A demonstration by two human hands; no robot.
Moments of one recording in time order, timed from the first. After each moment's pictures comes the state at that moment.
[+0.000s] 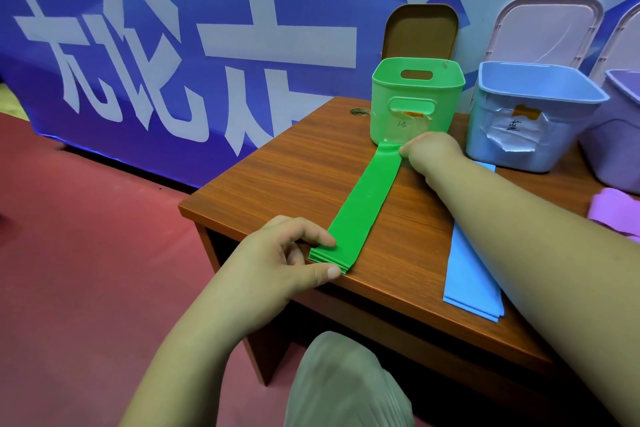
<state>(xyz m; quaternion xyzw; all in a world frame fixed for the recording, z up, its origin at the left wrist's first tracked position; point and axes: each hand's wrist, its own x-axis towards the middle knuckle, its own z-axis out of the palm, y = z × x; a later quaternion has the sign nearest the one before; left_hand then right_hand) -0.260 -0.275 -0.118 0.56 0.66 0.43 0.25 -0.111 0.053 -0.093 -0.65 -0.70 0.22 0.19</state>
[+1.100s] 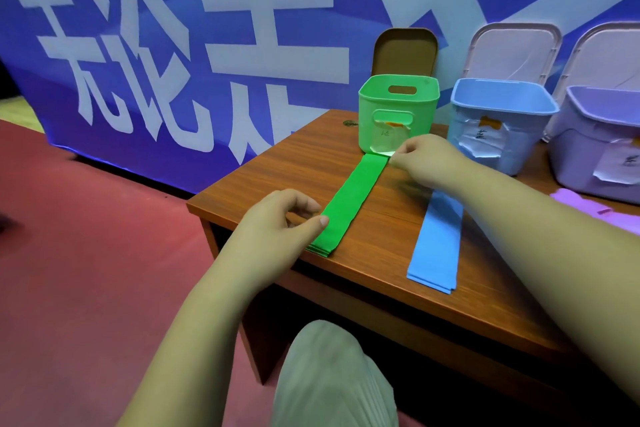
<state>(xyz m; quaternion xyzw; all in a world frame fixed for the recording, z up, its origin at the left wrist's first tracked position) -0.227 -0.273 -0.086 0.54 0.72 0.42 0.15 -0.047 -0.023 -0.059 -0.50 -0.81 0.22 0.24</state>
